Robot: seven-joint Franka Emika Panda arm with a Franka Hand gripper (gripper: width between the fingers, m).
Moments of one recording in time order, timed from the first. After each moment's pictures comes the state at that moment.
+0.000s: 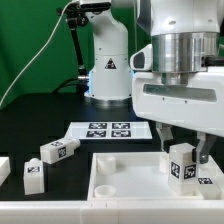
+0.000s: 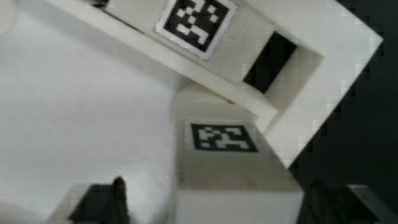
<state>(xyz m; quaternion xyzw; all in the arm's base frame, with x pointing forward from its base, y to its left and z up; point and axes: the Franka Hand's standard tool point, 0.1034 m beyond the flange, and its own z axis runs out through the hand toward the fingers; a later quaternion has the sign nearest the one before) 0.653 0.116 0.085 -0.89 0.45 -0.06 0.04</state>
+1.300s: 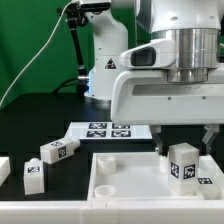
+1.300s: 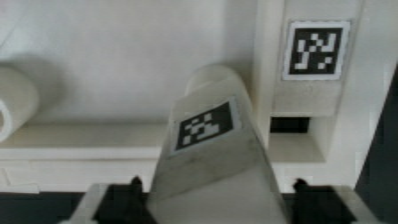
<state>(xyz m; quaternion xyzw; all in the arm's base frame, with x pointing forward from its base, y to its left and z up) 0.656 0.112 0.086 -1.00 -0.02 -0.08 0.00</state>
